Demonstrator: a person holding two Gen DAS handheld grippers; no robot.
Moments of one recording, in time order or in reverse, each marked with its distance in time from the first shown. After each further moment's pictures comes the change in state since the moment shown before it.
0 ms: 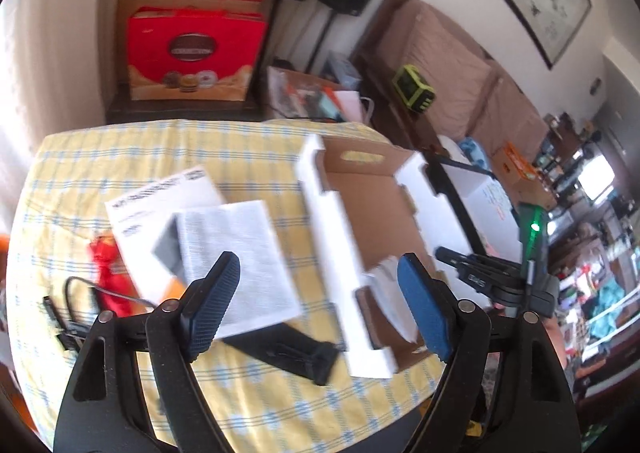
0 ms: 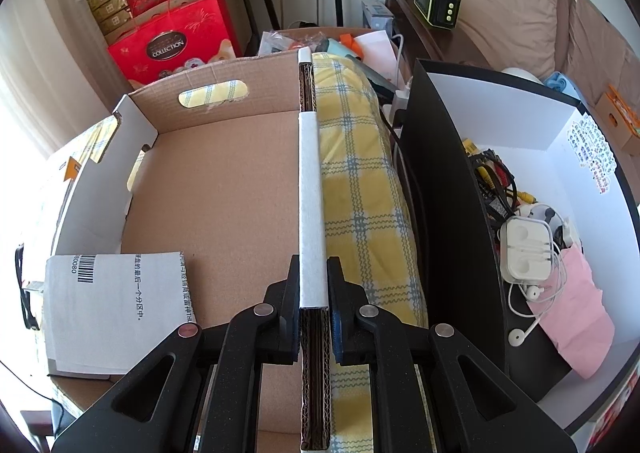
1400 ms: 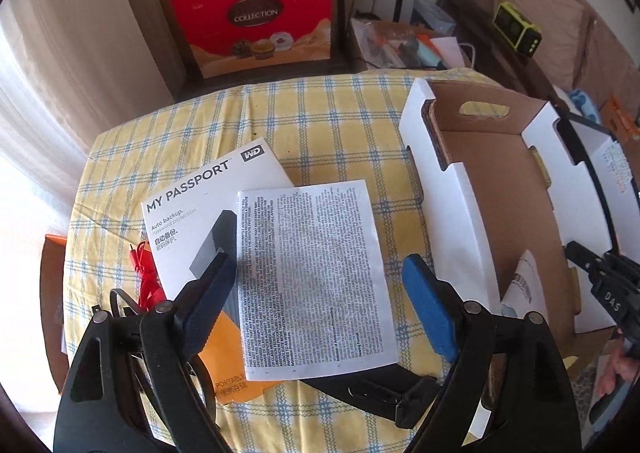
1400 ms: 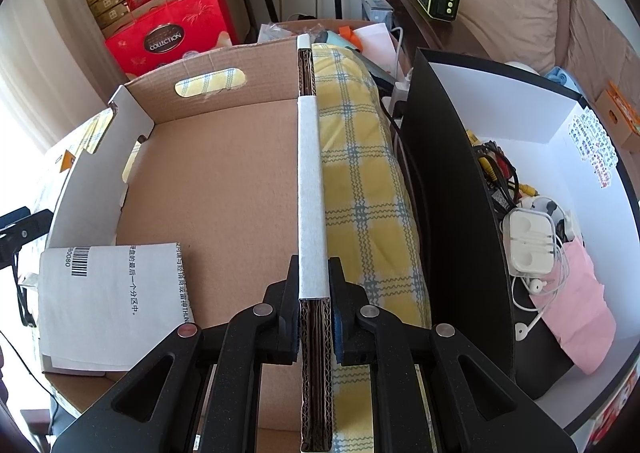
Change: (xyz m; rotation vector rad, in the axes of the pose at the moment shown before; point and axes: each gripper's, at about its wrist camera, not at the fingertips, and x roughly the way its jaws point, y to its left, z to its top) left arm 0.086 -0.009 0.001 0.068 0.147 0.443; right arm 0.005 -0.002 -0.005 0.000 0.024 -0.005
